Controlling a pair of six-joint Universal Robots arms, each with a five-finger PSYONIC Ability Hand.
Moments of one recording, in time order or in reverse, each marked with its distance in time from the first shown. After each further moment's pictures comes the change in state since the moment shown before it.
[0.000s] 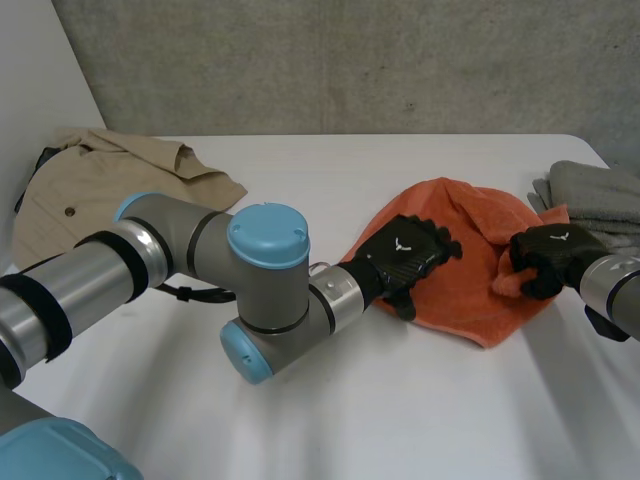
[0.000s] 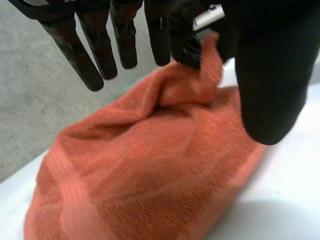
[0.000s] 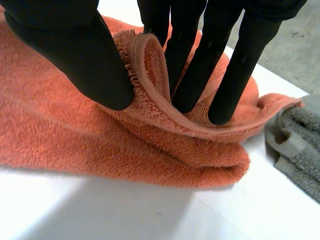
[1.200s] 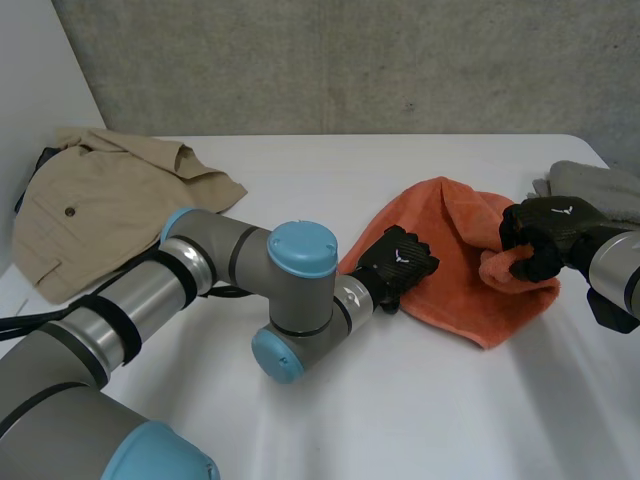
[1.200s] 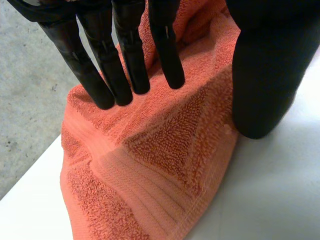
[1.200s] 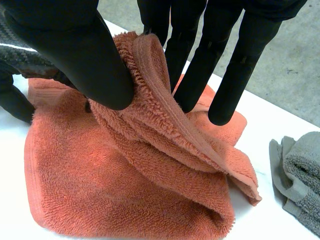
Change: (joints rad) left arm -0.025 -0.278 0.371 -0.131 -0.144 0.250; right arm 0.067 -0.207 0.018 0.127 0.000 0.120; left_hand 0.313 0.314 0.315 0.315 0.307; right_hand 0.000 0.000 0.000 0.000 0.000
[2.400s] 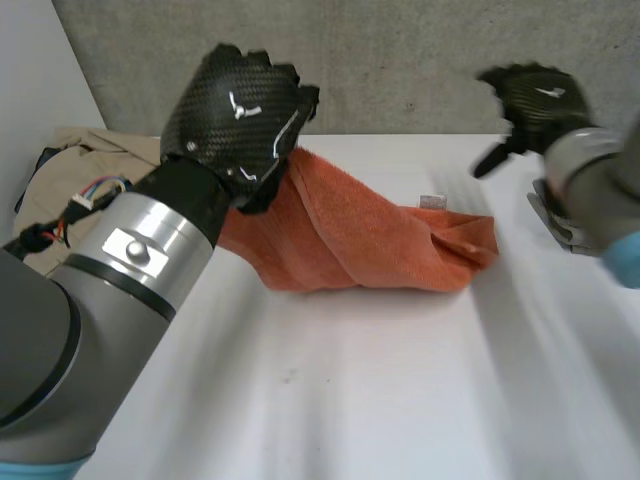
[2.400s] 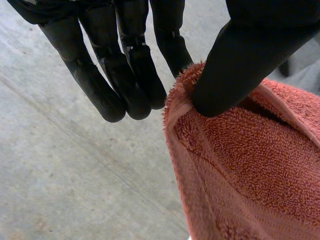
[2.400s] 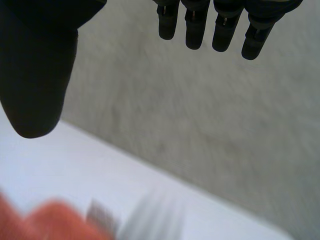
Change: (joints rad) left arm 0.120 1.209 -1.084 0.327 -0.207 0.033; right arm 0.142 0.174 -0.402 -0.146 0.235 0.213; left_hand 0.442 0.501 0.495 0.499 0.475; right_hand -0.897 -0.973 -0.981 -0.989 -0.940
